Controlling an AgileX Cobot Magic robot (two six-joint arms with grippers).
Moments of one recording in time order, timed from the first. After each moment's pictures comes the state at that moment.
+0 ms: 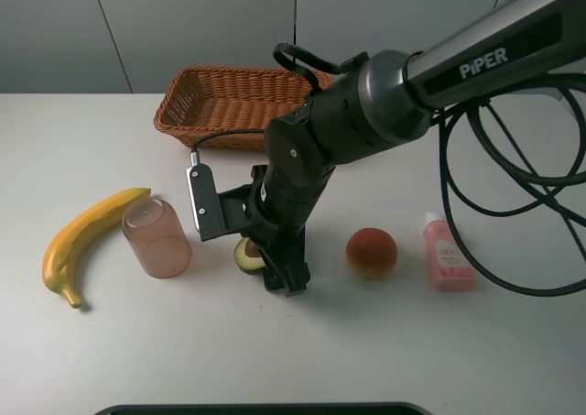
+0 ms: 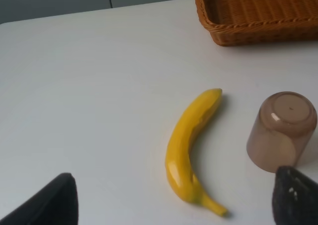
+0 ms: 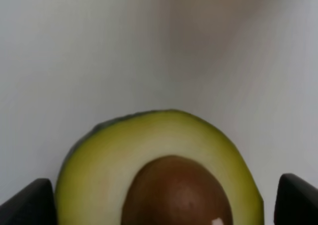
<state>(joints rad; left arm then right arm) -0.25 0.00 -0.51 0.00 1.08 0.00 0.88 2.06 -1.11 0.07 0.49 -1.04</state>
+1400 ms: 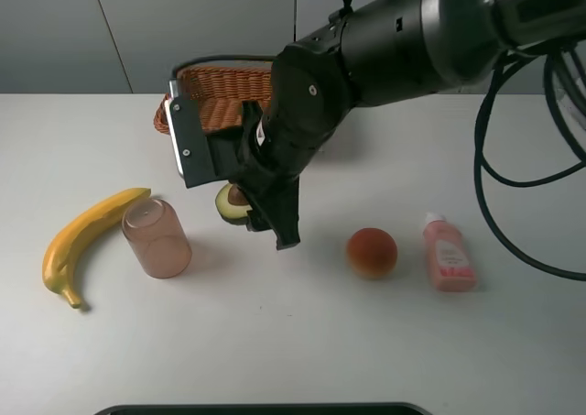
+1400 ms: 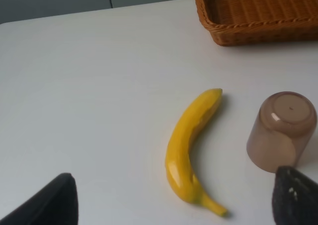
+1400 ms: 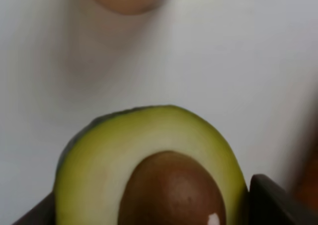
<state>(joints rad) -0.25 0.00 -0.51 0.00 1.08 0.00 0.88 1.87 -1.17 -0.05 0.50 -1.01</state>
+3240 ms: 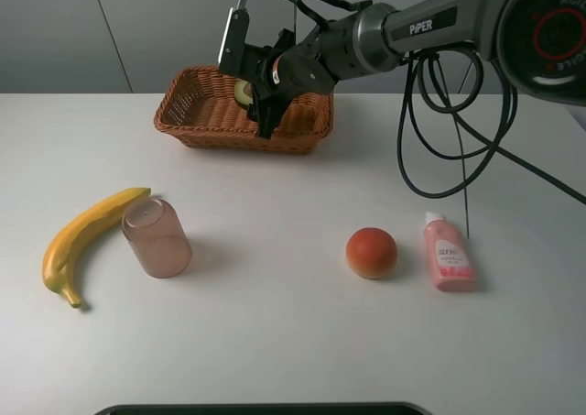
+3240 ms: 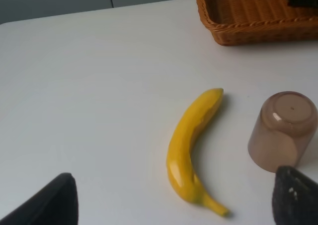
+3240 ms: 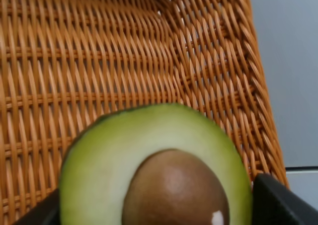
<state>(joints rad) -0.25 0.00 -0.51 0.01 1.08 0.00 0.60 2.34 -1.64 -0.49 0.13 -0.42</state>
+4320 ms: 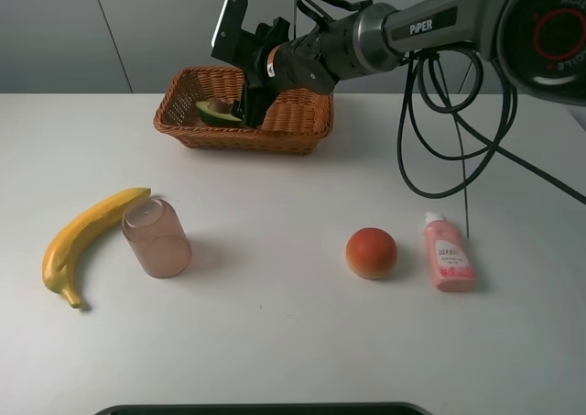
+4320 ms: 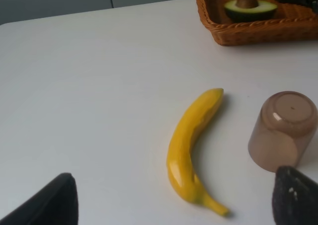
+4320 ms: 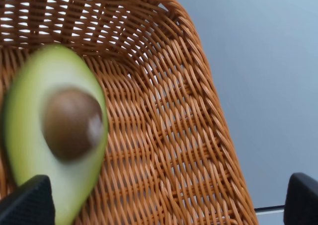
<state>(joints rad) -0.25 0.00 -0.51 0.01 1.08 0.01 0.60 2.33 -1.64 -0.49 -0.01 -0.36</state>
